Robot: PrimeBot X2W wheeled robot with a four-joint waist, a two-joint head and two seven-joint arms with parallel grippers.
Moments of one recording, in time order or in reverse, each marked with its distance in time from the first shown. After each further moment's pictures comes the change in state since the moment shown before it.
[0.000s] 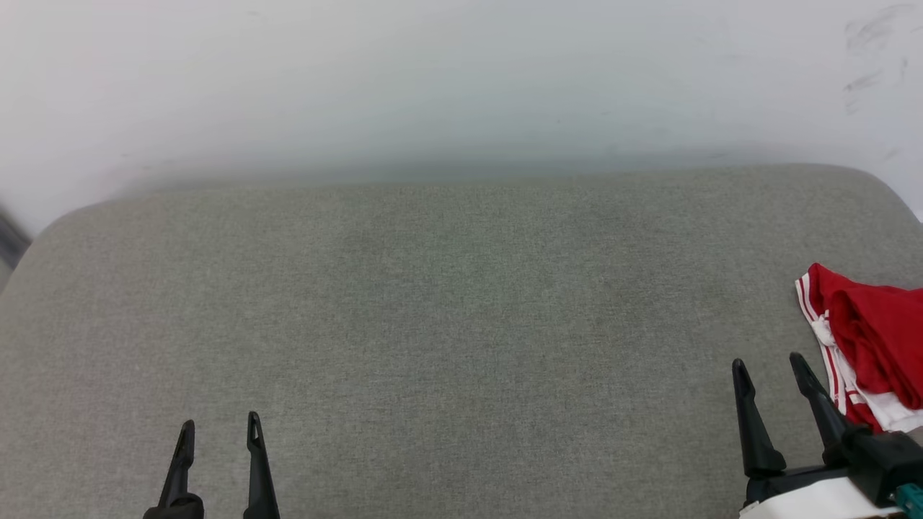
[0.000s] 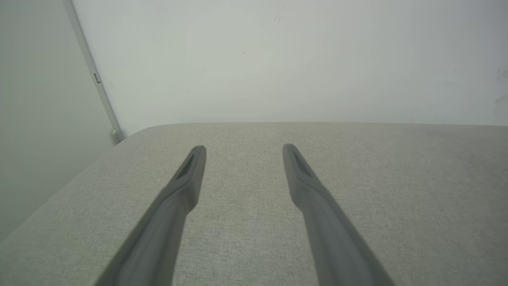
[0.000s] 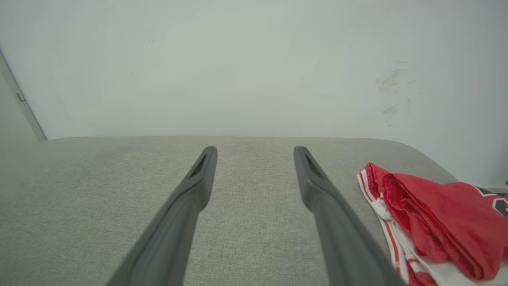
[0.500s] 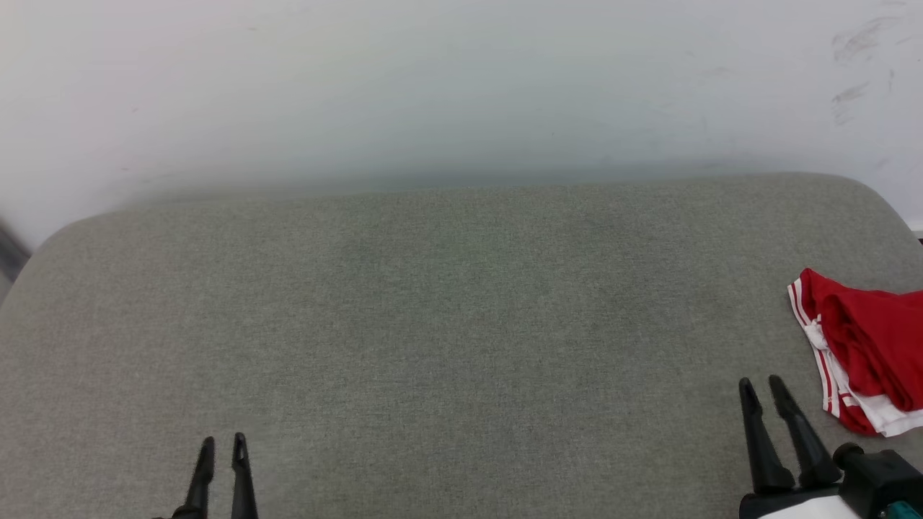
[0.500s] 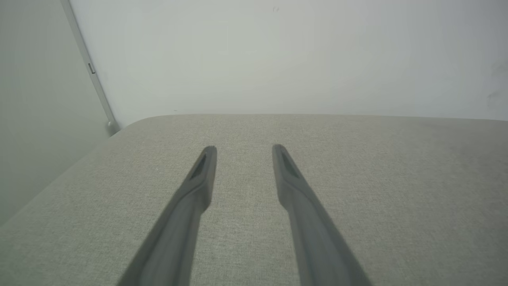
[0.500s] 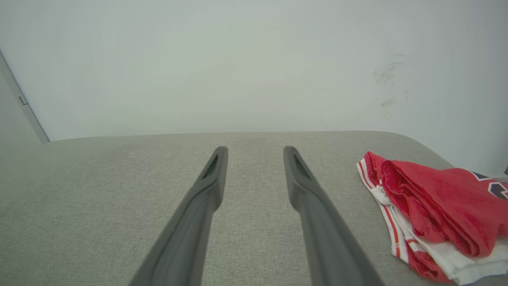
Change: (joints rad) left arm 0.018 -0.002 0.018 0.030 -0.015 -0.033 0.000; right arm 0.049 0.032 -0.005 -0.023 -0.008 0.000 0.000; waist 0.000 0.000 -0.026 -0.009
